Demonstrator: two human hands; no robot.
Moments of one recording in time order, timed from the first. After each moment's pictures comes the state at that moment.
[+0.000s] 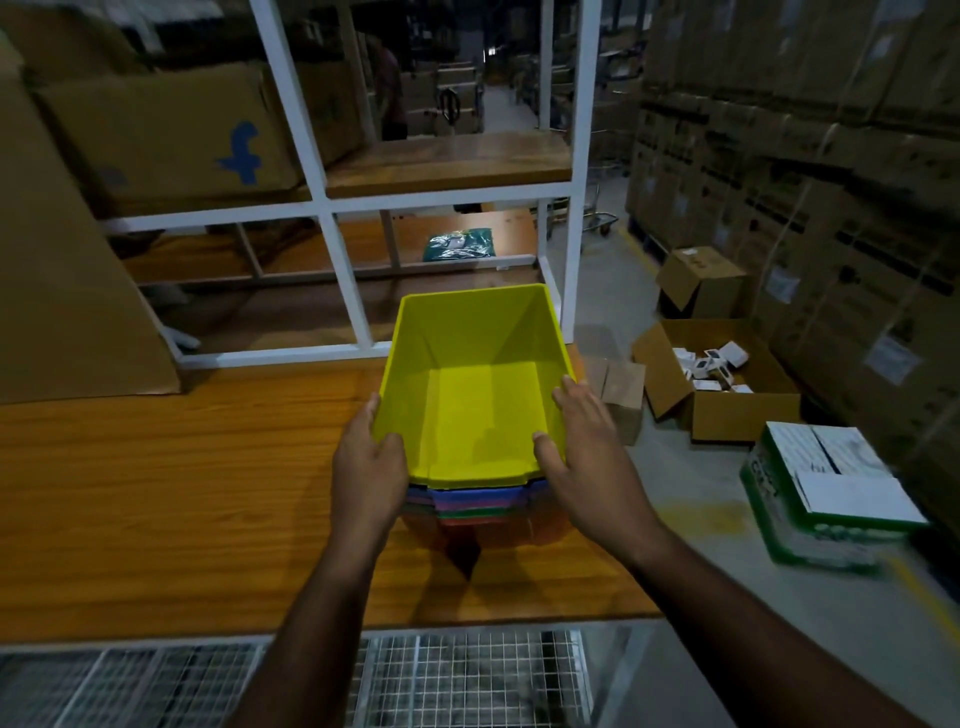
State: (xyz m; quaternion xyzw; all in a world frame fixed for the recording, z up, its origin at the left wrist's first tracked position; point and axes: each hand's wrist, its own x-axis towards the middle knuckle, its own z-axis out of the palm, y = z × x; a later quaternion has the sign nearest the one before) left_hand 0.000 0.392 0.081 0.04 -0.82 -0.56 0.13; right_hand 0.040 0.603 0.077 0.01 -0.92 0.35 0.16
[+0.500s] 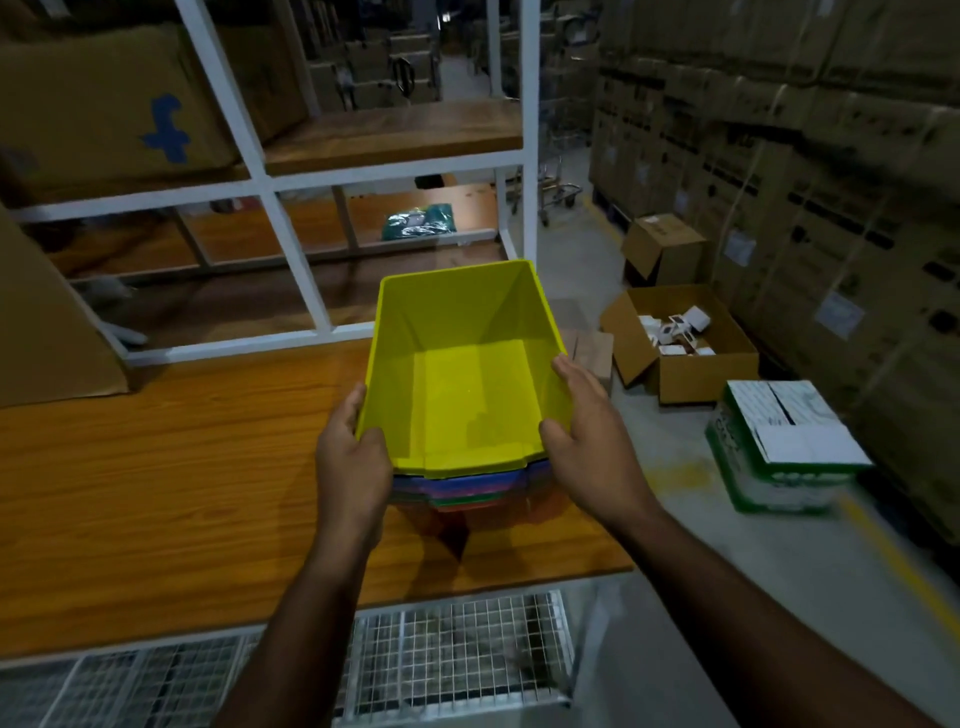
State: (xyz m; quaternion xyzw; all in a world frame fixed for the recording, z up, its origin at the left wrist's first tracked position) left_hand 0.009 0.414 0.069 0.03 -0.76 -0.64 0.11; right_hand 0.063 0.627 0.077 -0.03 -0.87 0.45 0.17
